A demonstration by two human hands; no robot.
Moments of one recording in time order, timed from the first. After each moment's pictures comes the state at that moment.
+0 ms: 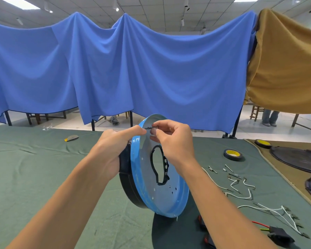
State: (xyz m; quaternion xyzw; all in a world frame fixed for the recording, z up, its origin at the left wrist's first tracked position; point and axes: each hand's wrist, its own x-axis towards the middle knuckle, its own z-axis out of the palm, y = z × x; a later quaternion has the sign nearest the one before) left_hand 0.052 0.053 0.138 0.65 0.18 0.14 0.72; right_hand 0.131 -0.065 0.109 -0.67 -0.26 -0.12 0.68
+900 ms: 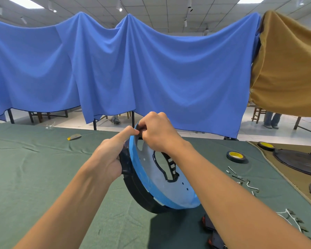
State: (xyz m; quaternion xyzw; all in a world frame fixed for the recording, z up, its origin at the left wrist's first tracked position) left_hand 0.063 0.074 0.120 0.57 0.23 0.13 0.78; right_hand 0.144 -0.025 0.145 -0.87 -0.39 -0.16 0.27
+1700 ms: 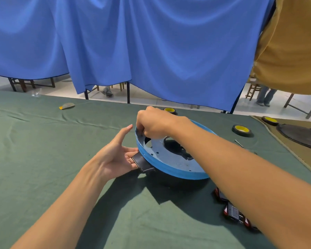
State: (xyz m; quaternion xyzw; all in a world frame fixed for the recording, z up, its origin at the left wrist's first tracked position) left_hand 0.082 0.129 0.013 0.44 0.17 -0.11 0.88; right_hand 0.165 0.014 0.094 -0.89 -0.46 -0.03 0.01
